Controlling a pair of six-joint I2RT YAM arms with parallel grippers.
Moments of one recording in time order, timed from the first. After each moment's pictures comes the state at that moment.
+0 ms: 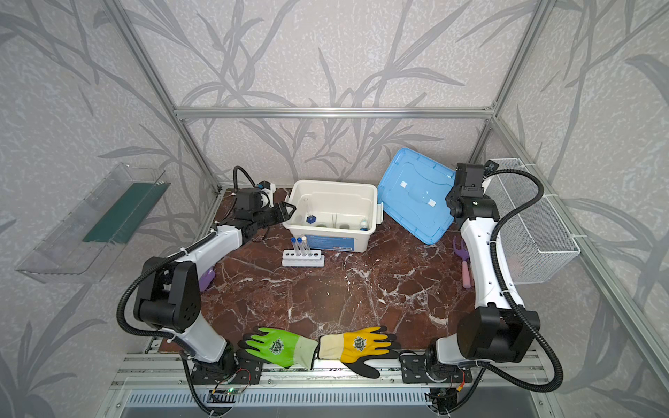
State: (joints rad) left arm -0.17 1.68 1.18 -0.04 0.36 -0.47; right arm -0.09 1.45 1.55 -0.68 0.47 0.43
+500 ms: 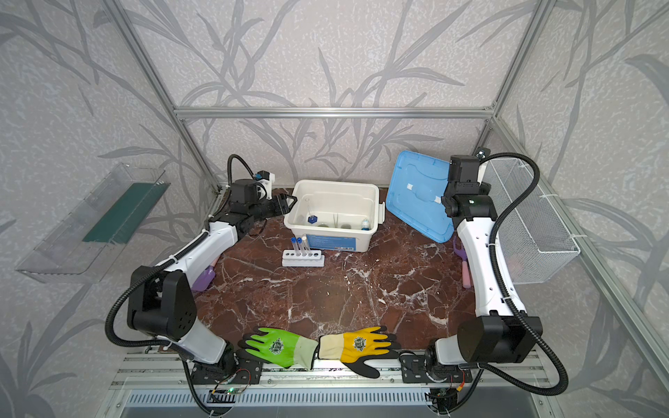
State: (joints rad) left arm -0.18 1.61 1.26 -0.13 0.37 -0.39; right arm 0.00 1.43 1.61 -0.66 0.63 0.22
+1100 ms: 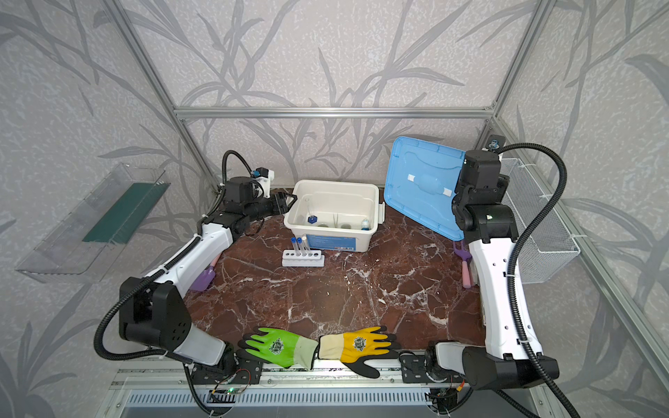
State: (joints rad) left arm -0.19 1.55 1.28 -0.18 0.41 -0.37; right arm 0.02 1.29 1.73 -0.72 0.68 0.06
